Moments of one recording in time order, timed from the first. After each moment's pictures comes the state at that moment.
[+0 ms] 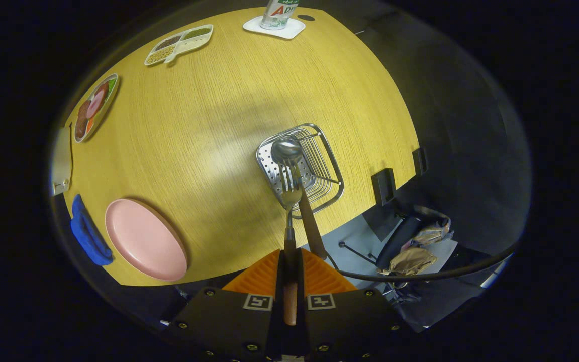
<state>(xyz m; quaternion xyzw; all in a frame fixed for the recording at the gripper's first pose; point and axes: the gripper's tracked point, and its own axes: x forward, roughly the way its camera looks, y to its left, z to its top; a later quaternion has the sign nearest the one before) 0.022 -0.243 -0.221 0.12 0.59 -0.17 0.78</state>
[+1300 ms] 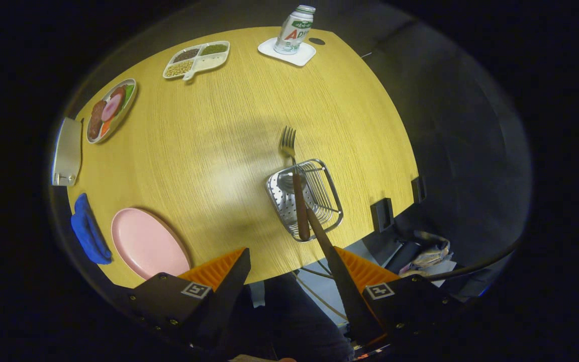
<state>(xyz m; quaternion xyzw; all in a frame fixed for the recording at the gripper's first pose) 0.048 -0.247 -0.197 0.09 0.51 -0.15 0.84</state>
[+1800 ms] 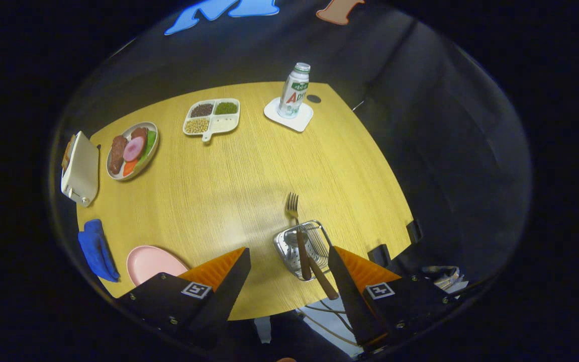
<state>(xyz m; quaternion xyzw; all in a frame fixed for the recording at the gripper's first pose) 0.077 -0.258 -0.131 0.07 0.33 -0.17 0.93</state>
